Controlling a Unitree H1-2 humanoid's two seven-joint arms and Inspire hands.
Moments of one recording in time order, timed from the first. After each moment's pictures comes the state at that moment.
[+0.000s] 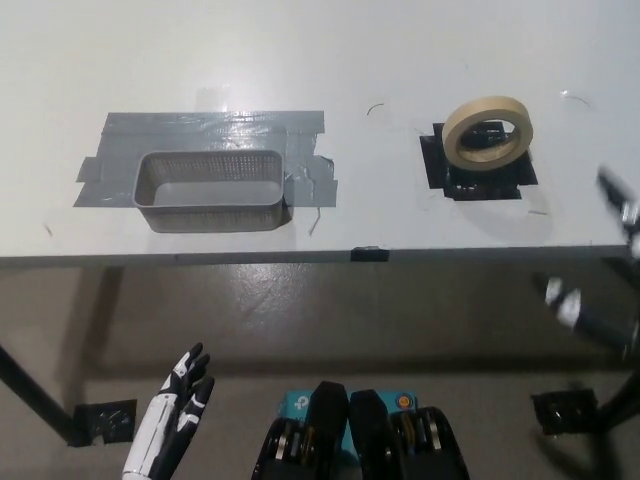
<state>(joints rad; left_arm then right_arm) 0.10 0.13 -0.07 -0.02 0.16 -0.07 -0.04 -0.22 -0.27 -0.04 -0.29 -0.26 -0.05 0.04</state>
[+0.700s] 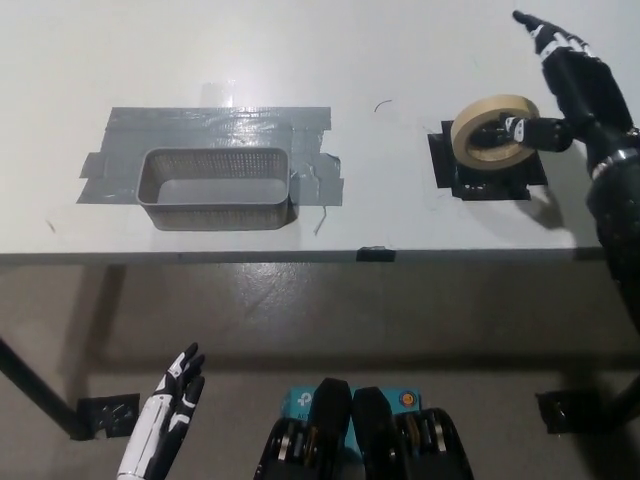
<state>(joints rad) 0.10 0.13 -0.05 -0.03 0.16 -0.07 -0.04 -0.80 -0.37 0.26 0.33 -0.63 0.21 0.09</state>
